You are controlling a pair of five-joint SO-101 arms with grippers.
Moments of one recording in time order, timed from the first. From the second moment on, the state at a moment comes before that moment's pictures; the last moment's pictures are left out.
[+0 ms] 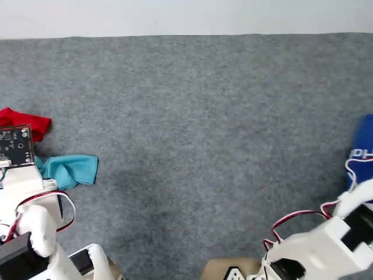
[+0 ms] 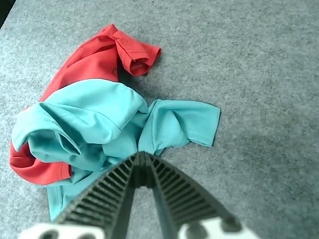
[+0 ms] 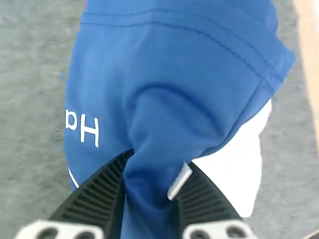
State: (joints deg) left arm -32.7 -65.4 26.9 98.3 -10.1; right arm 49.4 12.1 -25.8 81.3 36.7
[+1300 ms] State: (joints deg) left arm -32.7 -65.4 26.9 99.2 -10.1; right arm 60.4 22.2 -25.8 67.2 46.5
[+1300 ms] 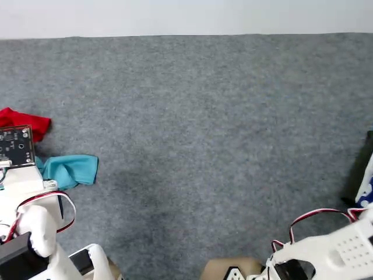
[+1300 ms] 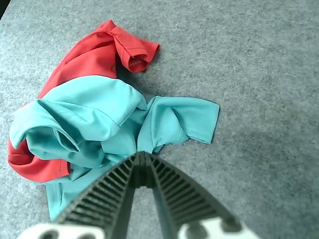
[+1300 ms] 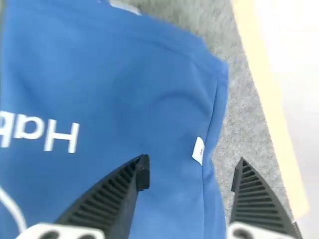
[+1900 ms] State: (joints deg) left arm -32.7 -65.4 26.9 99.2 -10.1; right arm 51.6 34.5 -25.8 74.6 46.5
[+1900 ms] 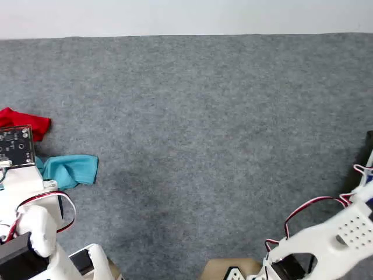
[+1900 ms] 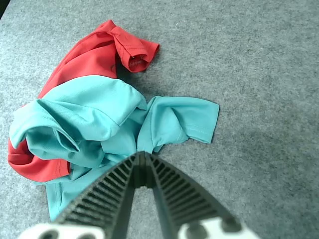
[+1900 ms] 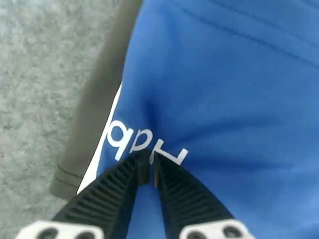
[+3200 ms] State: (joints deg) left arm -32.7 -65.4 27.0 99.3 -10.1; right arm 49.3 20.8 -15.6 92.1 44.5
